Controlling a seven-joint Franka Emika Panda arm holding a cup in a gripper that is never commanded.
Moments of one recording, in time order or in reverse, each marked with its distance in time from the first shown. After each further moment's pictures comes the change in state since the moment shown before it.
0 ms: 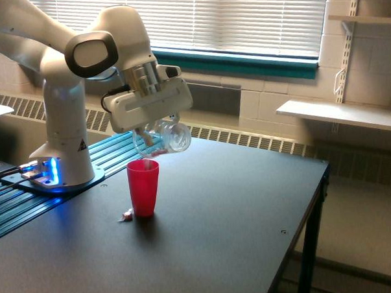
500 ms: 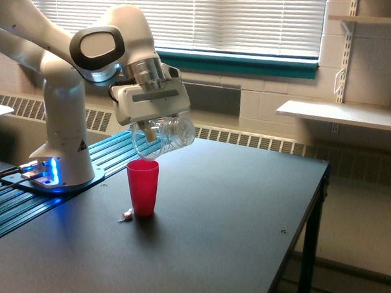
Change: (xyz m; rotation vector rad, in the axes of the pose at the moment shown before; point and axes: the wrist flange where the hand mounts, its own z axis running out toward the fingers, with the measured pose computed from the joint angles) arm 0.003 0.005 -0.003 -0.002 -0.126 -0.212
